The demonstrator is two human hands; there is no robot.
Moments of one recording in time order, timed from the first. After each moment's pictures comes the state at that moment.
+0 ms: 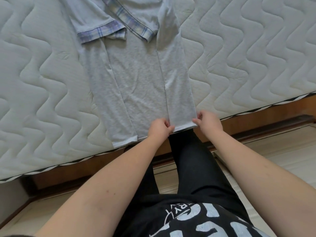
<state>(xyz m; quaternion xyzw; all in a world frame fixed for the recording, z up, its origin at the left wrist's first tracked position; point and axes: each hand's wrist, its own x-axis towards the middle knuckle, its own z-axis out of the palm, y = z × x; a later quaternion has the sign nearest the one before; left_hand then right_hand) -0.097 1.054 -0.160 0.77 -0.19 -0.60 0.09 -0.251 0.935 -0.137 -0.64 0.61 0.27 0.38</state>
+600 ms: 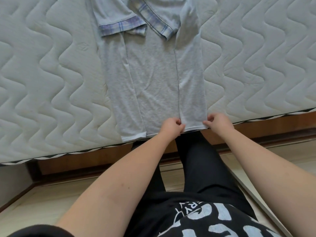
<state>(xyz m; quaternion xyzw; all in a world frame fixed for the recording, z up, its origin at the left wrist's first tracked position) -0.095 1.052 -0.153 0.75 -0.18 -0.63 0.13 -0.248 0.924 -0.142 -0.64 0.58 0.32 0.38</state>
